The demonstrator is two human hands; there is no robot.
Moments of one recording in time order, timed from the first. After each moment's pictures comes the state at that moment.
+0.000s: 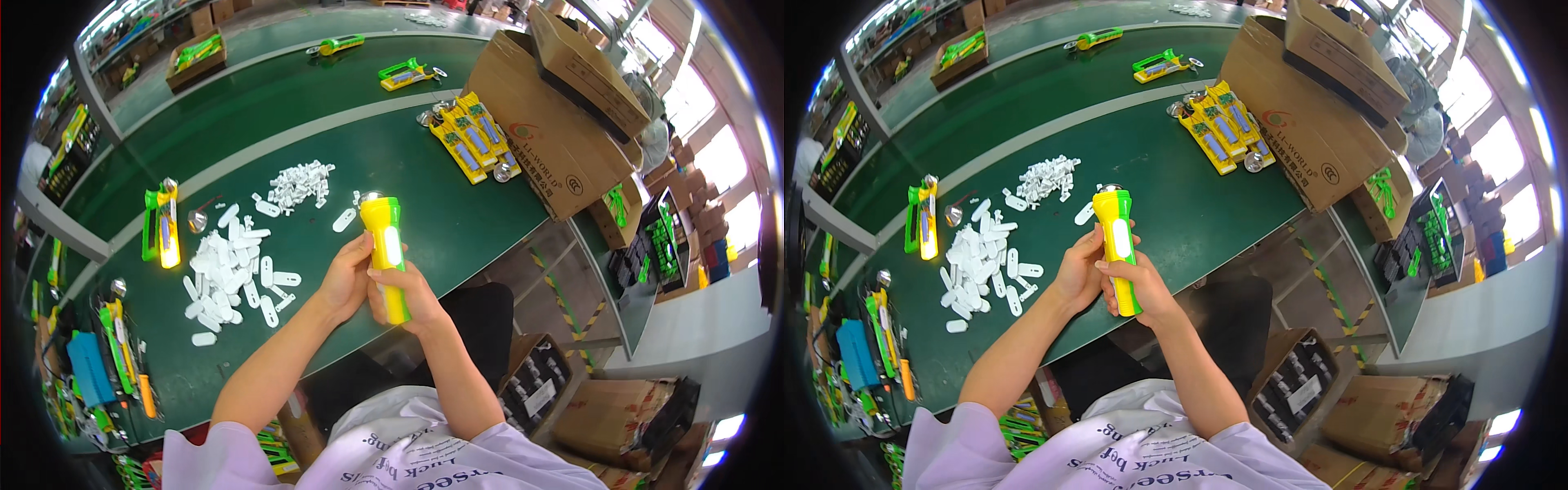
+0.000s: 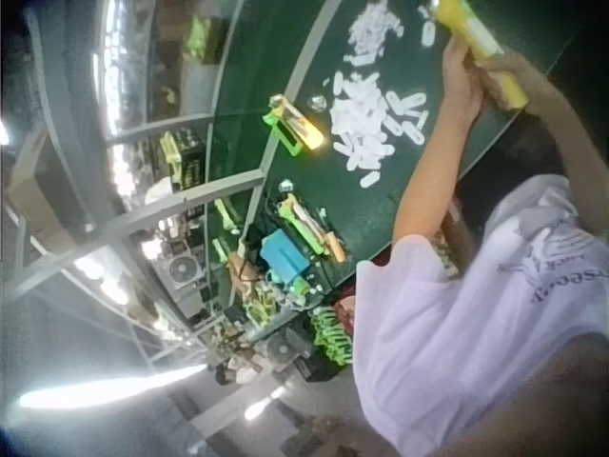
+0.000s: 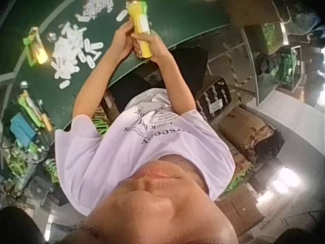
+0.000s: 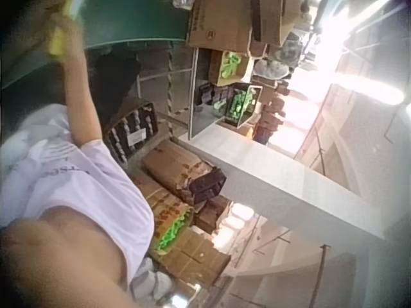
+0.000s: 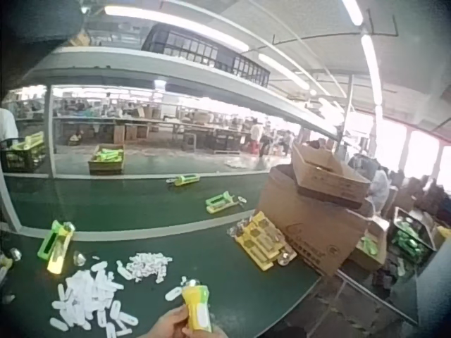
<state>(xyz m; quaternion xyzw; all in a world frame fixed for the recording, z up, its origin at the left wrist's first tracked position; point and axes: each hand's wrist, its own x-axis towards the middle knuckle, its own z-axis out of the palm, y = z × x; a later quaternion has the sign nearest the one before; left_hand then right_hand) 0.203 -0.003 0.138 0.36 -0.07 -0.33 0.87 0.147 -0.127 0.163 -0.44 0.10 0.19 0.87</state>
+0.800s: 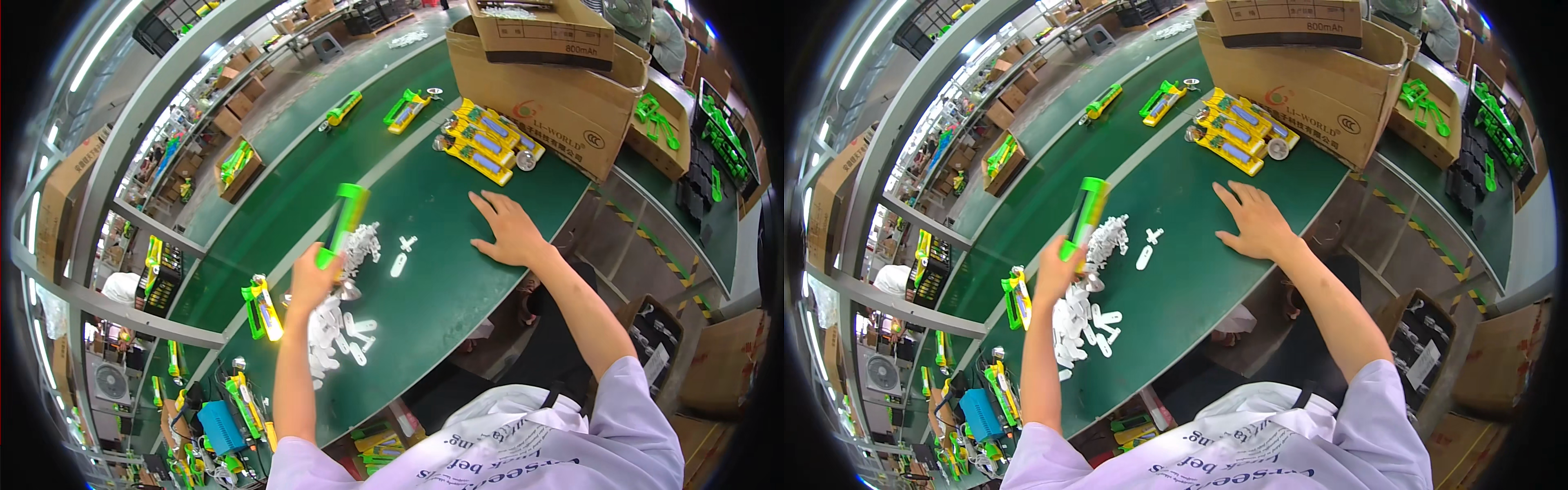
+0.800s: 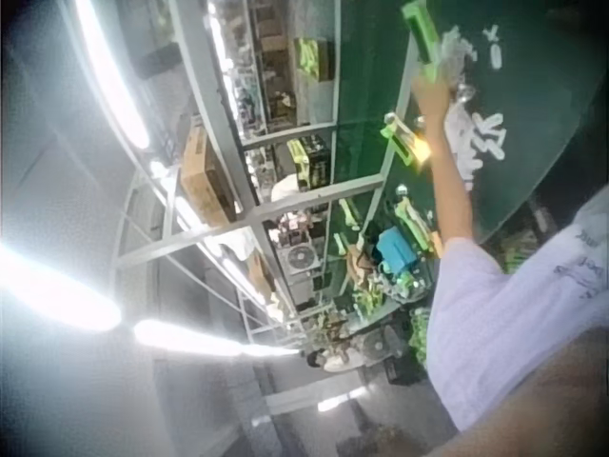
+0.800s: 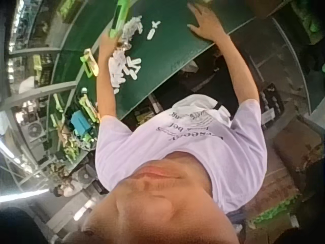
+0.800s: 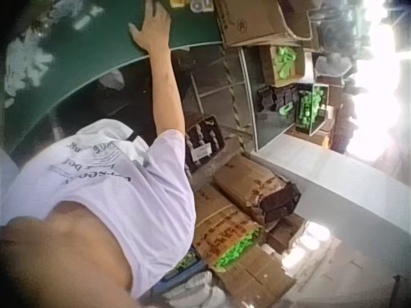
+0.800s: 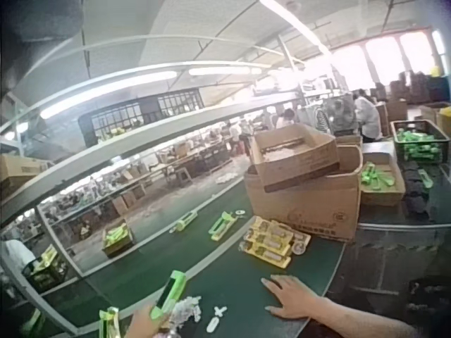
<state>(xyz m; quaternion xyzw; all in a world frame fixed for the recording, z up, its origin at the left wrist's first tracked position) 0.307 0.117 0.211 0.93 -0.16 0.02 0.34 0.197 -0.263 0.165 -0.96 -0.07 -0.17 0.22</state>
